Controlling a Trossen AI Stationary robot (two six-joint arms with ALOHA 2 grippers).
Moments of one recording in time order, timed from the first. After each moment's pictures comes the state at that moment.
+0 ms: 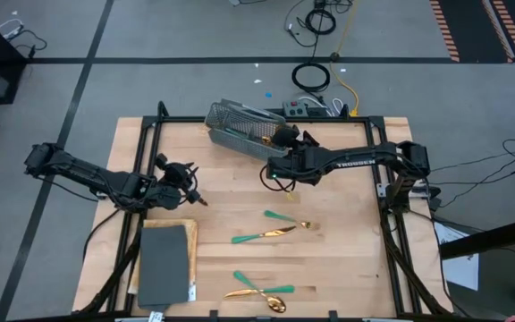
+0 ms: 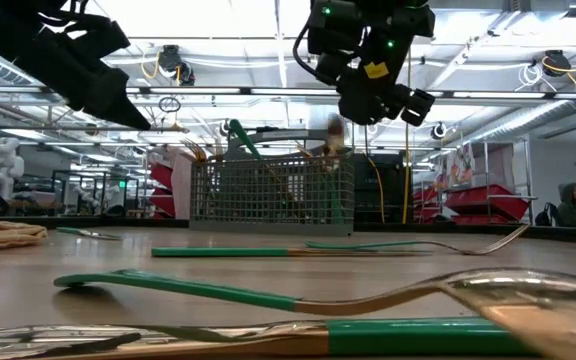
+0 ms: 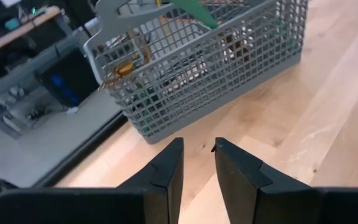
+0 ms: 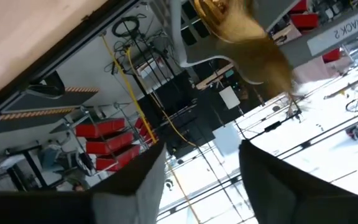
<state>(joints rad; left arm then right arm) -0.27 0.85 0.45 -0.41 -0.99 -0.40 -0.09 1.80 1.38 -0.92 1.26 -1.19</state>
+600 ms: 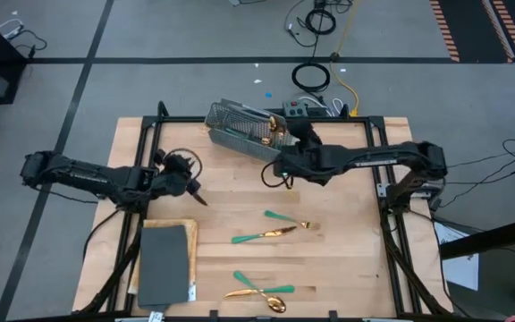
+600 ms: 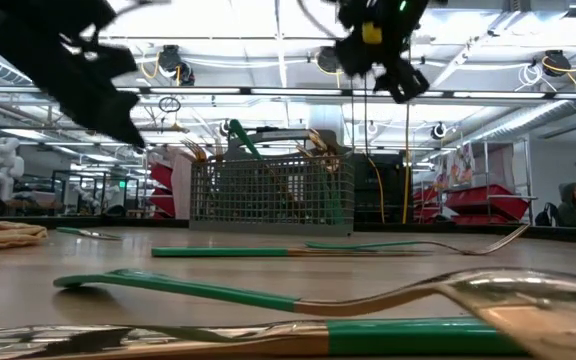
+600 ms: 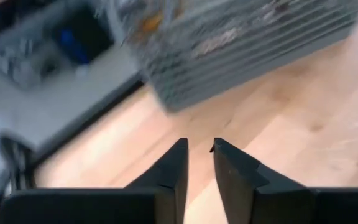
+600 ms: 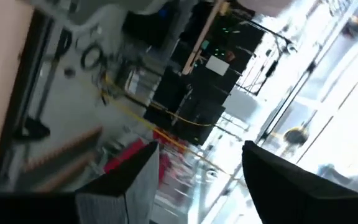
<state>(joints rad) -0.06 0.86 0.45 -0.48 -0.85 -0.48 -0.05 1.65 1.38 -0.85 1.36 -0.86</state>
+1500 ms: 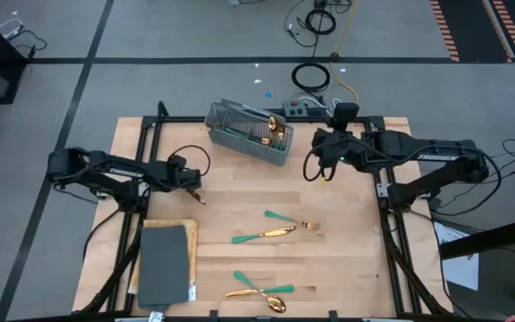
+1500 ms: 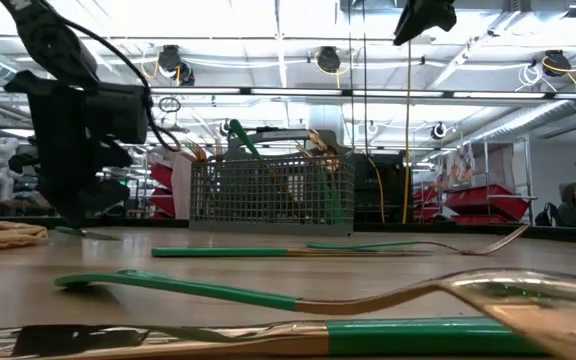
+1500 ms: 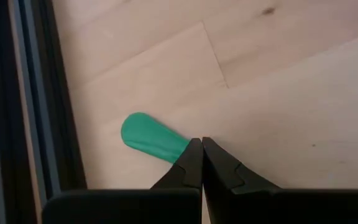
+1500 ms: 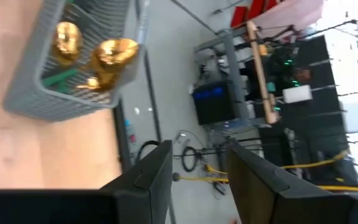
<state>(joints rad) 0.22 1.32 0.45 -0.71 -0.53 -0.96 0.00 1.27 1.38 -0.92 0.93 -0.40</state>
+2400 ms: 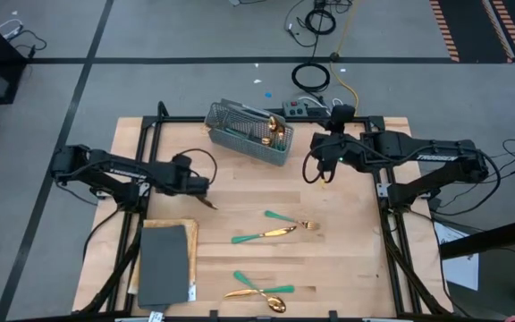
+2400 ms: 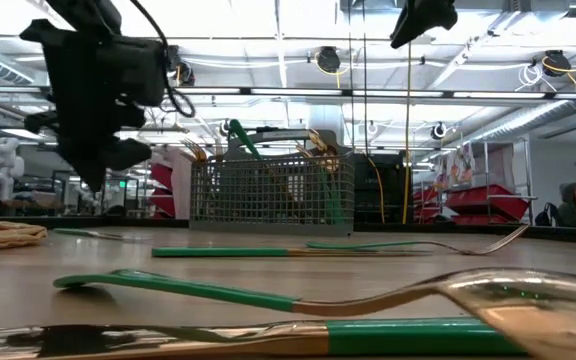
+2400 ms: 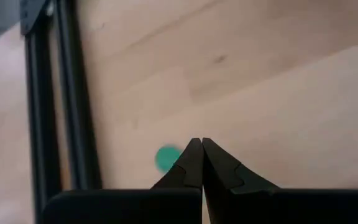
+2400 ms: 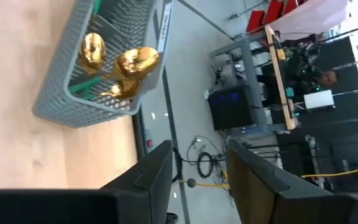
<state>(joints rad) 0.04 1.36 0.70 -1.04 -0.59 -1.19 -0.01 1.27 1.38 -0.93 0.85 -0.37</state>
